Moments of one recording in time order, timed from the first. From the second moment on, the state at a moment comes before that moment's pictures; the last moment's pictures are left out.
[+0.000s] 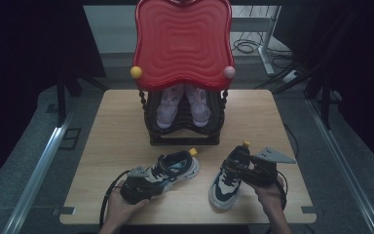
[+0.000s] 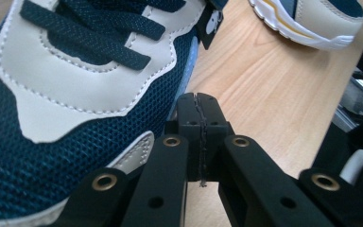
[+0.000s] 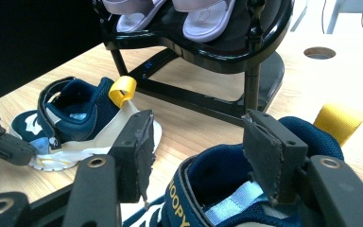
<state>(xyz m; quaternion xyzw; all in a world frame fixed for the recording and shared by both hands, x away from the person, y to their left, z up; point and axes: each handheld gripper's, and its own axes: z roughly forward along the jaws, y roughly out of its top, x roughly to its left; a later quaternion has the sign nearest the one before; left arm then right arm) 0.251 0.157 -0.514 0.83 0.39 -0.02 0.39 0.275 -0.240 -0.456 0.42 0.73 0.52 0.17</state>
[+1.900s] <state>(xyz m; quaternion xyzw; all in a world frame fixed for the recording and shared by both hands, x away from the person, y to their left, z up) 0.262 0.219 -0.490 0.77 0.45 0.05 0.44 0.287 -0.213 -0.450 0.39 0.74 0.52 0.16</state>
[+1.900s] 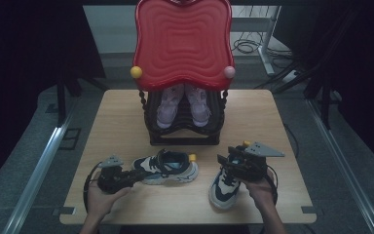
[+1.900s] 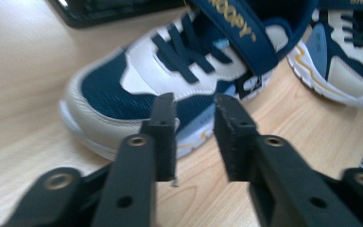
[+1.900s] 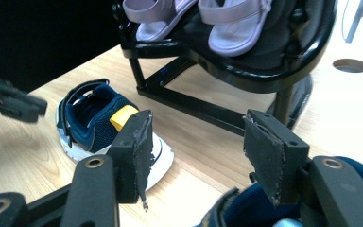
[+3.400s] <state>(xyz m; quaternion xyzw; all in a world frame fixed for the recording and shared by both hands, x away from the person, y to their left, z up) 0.252 0.280 -0.454 0.73 0.47 0.09 0.49 0.346 -0.121 -0.457 0.34 0.82 0.44 0.14</state>
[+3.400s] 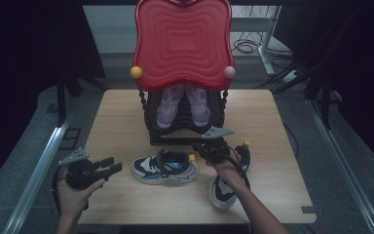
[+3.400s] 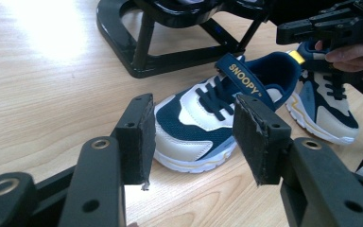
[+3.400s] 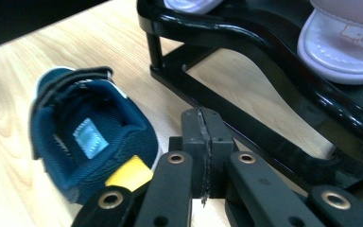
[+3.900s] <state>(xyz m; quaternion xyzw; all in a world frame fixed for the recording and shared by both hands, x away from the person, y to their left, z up) 0.252 0.282 -0.456 0.72 0.48 0.08 0.50 0.348 -0.098 -0.466 0.34 0.84 0.41 0.14</state>
